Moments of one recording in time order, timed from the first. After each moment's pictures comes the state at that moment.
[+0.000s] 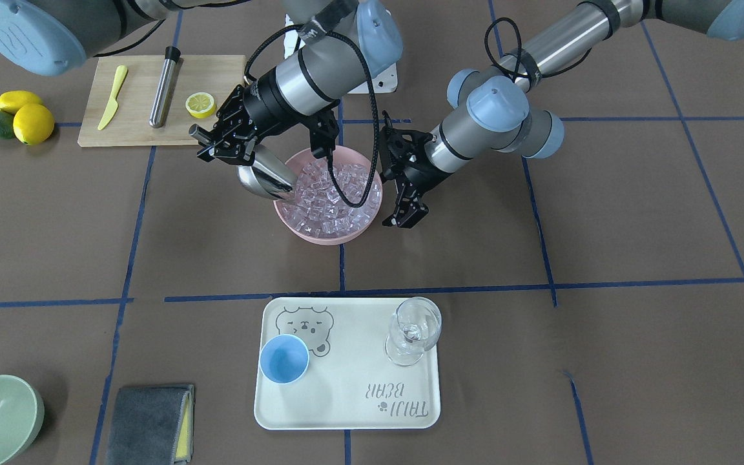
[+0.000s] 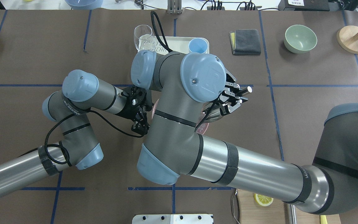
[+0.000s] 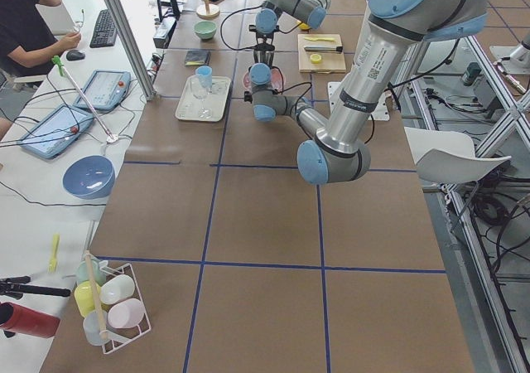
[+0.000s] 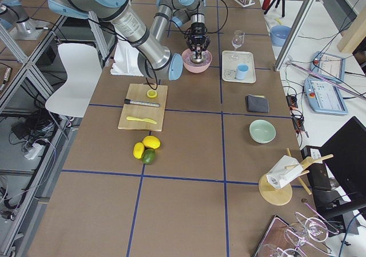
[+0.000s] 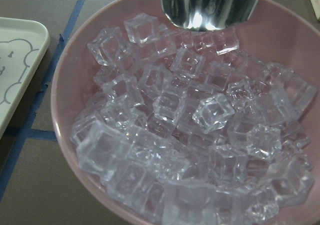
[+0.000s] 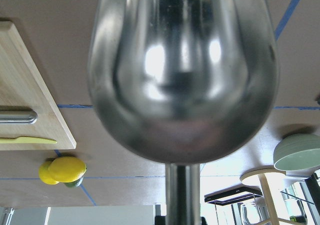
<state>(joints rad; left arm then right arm) -0.58 -2.14 -1.45 -2.42 -2.08 0.06 0.49 -0.51 1.57 -2.75 1.43 -0.49</state>
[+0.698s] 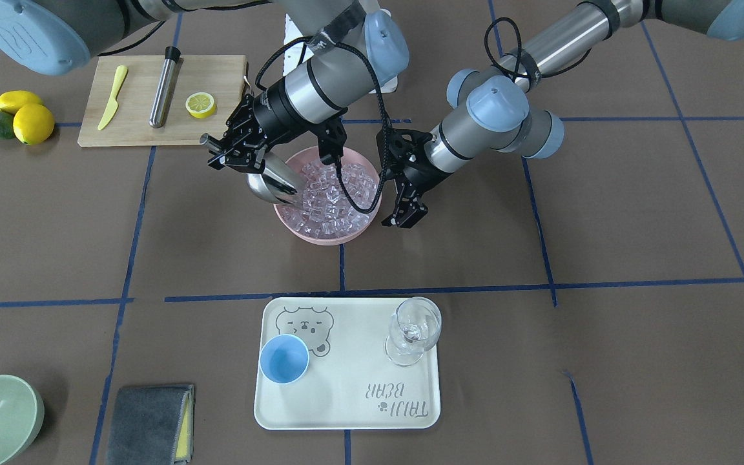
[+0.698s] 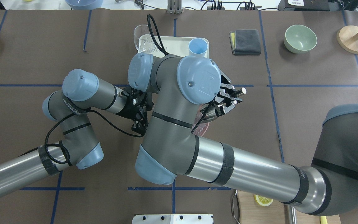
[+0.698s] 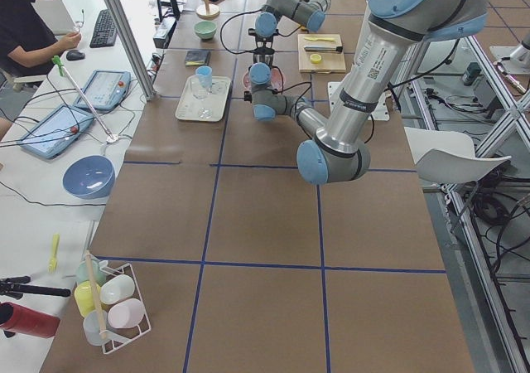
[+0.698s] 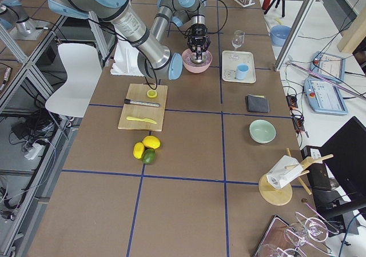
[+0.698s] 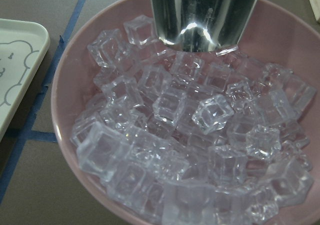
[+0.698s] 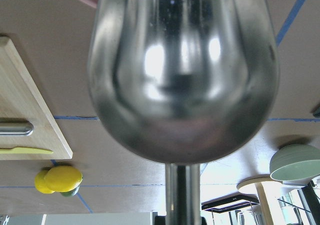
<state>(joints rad) -0.58 -2.14 -1.45 -2.42 -2.08 0.05 0.48 -0.50 1.53 -2.70 1.43 -0.49</state>
